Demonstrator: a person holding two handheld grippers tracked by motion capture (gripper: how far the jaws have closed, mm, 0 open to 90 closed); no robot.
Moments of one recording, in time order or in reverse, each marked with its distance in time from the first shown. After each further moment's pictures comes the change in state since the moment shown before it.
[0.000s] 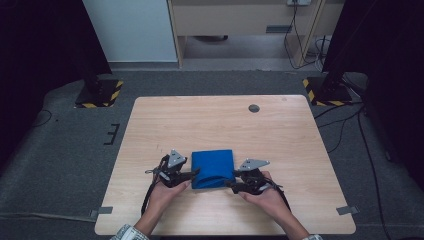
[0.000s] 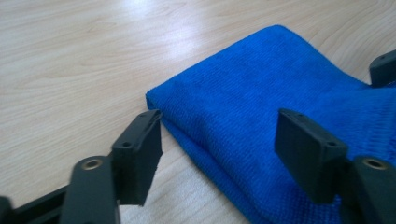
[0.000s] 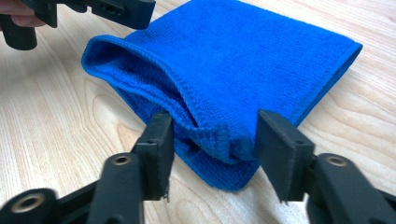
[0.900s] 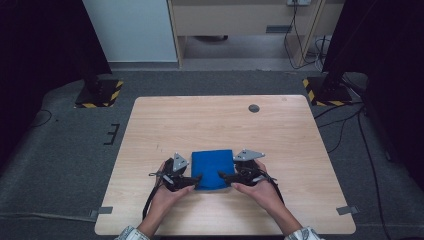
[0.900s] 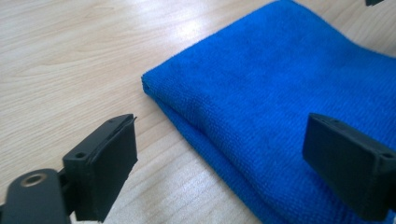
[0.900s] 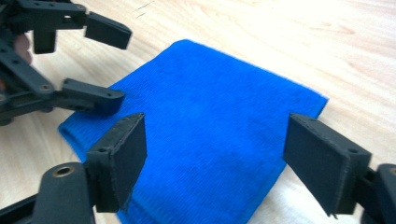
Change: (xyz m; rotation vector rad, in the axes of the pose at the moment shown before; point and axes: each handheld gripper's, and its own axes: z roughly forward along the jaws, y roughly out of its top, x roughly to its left) left arm -0.007 -0.005 0.005 0.031 0.035 0.032; right arm -0.002 0.030 0.010 -0.066 -0.095 0.026
